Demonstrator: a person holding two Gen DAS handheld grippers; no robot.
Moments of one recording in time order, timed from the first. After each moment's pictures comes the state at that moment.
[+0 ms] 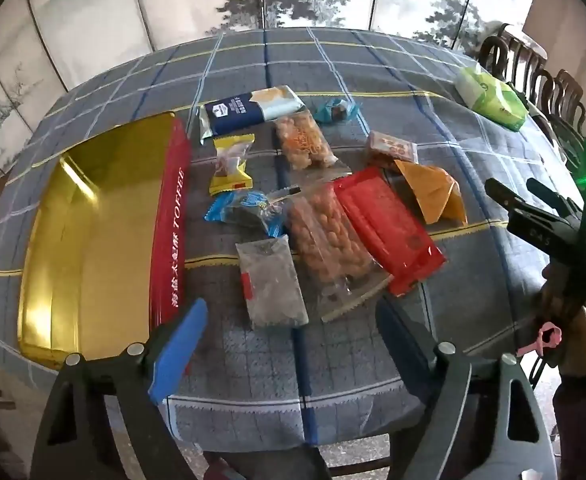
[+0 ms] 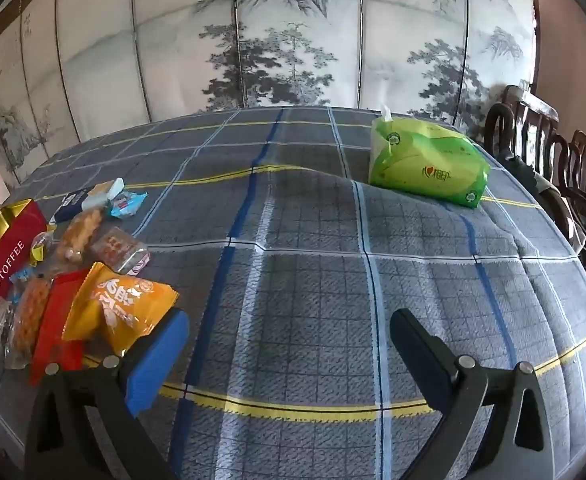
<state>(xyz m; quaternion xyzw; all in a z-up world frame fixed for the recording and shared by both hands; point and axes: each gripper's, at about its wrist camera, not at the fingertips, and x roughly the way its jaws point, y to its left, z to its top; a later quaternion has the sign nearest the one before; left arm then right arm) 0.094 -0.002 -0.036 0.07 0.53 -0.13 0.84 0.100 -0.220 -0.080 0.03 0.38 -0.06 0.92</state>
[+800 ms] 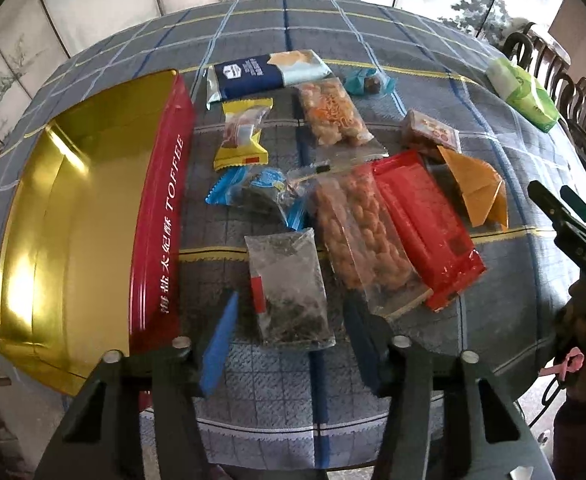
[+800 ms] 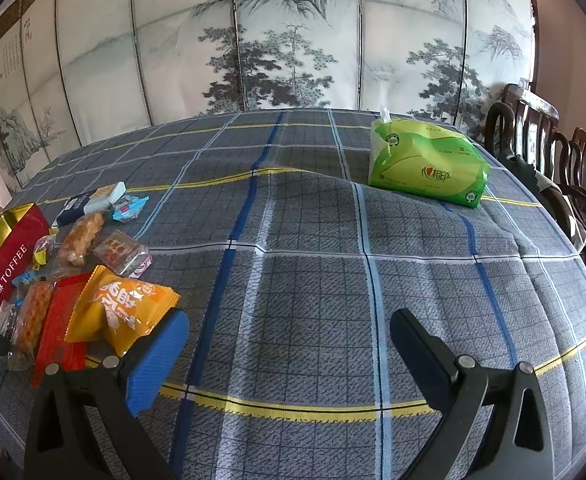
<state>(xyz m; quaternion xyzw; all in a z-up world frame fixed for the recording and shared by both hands) 0.118 0.005 -0.068 0.06 0.57 -0.10 0.81 0.098 -0.226 -0.076 0.03 0.37 -0.06 0.93</state>
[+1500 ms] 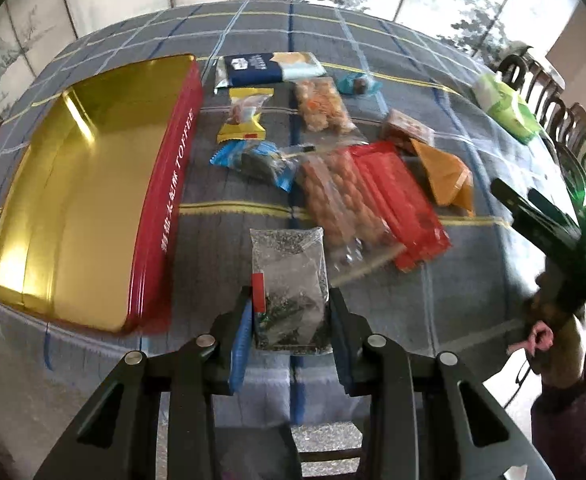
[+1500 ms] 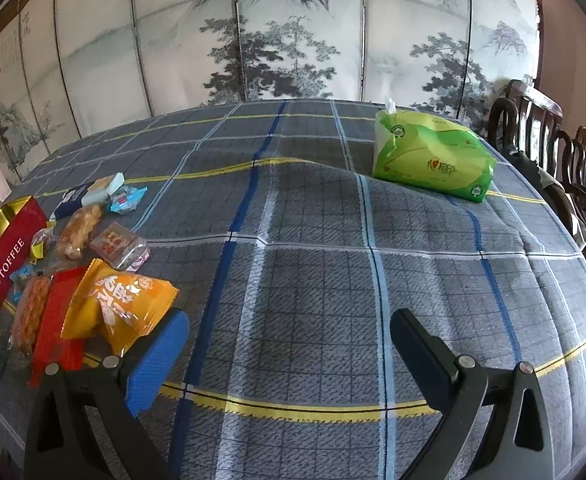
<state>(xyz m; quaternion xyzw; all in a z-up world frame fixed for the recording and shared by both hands) 0.075 0.013 -0.049 0.01 0.56 -0.12 0.82 0.105 -0.223 -0.080 0.03 0.38 -0.06 0.92</state>
